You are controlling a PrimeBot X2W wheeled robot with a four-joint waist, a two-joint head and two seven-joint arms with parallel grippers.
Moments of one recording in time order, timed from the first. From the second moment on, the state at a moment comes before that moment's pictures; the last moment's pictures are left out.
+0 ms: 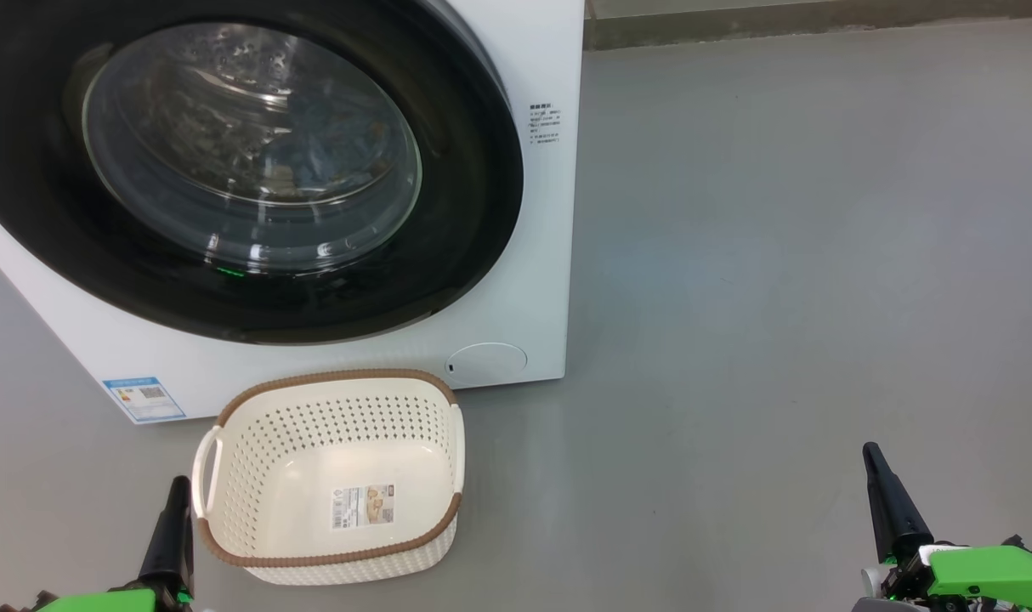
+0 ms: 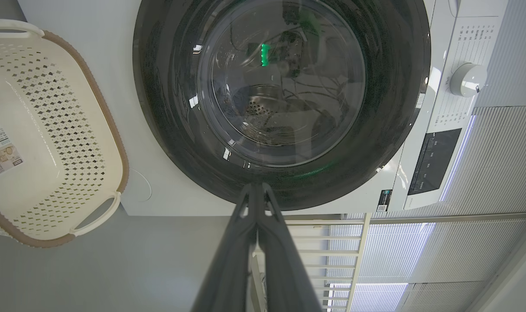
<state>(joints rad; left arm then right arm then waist) -0.07 0.03 0.08 0.26 -1.61 -0.13 0.11 -0.06 -0.04 -0.14 0.27 1.60 0.13 0.11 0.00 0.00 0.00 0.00</state>
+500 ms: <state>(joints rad) -0.07 0.03 0.08 0.26 -1.61 -0.13 0.11 -0.06 -0.04 -0.14 0.27 1.60 0.13 0.11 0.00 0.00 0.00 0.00</state>
